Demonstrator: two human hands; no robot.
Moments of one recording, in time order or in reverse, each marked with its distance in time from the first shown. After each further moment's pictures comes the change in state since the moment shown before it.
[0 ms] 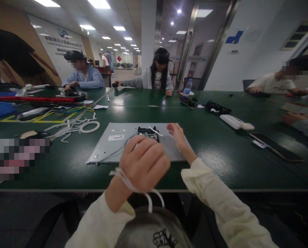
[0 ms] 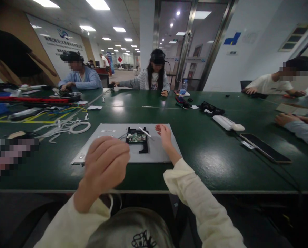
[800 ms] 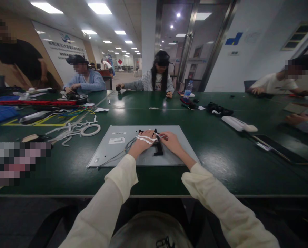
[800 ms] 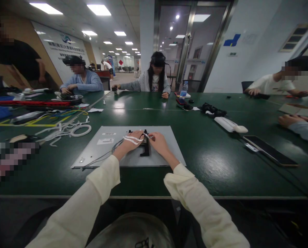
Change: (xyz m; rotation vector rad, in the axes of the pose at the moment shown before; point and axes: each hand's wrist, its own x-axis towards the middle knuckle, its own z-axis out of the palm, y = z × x) left_hand -0.042 -0.108 0.184 0.100 -0.653 -0.426; right_hand -0.010 0.011 0.008 -0.641 -0.336 -0.402
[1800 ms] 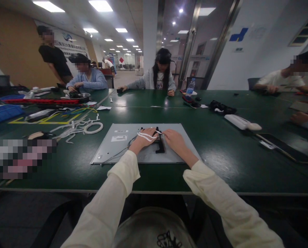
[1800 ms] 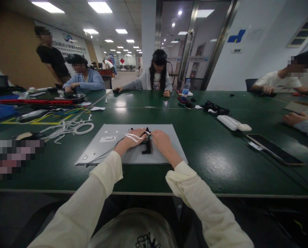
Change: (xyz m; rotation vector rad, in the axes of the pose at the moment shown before) left_hand 0.002 -0.018 0.013 -0.037 -0.066 0.089; right_hand -0.010 -0.024 -0.015 -0.692 -0.119 -0.151
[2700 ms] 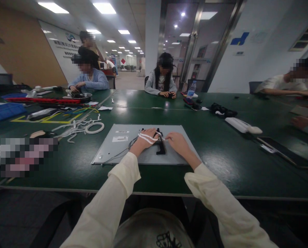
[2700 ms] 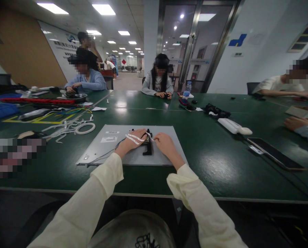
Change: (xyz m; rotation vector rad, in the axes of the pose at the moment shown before) left_hand -0.004 0.005 -0.004 0.007 0.073 -0.013; right_hand -0.002 0.005 -0.011 0.190 -0.064 0.041
